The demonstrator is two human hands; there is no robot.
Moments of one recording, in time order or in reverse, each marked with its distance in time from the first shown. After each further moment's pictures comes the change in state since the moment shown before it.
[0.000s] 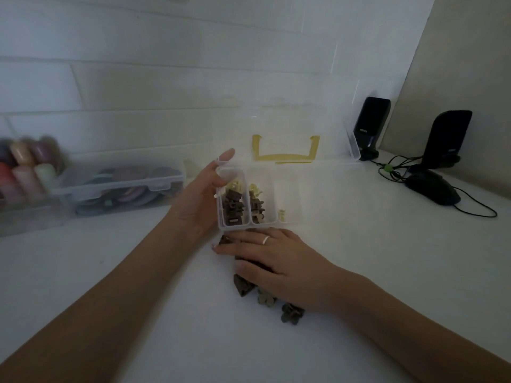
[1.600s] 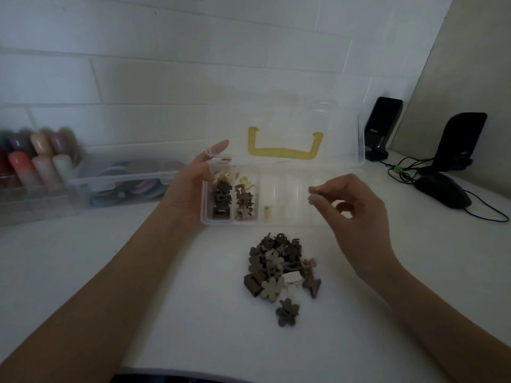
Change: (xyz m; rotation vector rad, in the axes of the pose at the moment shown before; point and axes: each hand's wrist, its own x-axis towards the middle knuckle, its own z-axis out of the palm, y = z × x) left_hand -0.008 0.026 -0.010 0.118 0.077 0.081; right_hand -0.017 0.033 -0.025 0.535 0.924 0.261
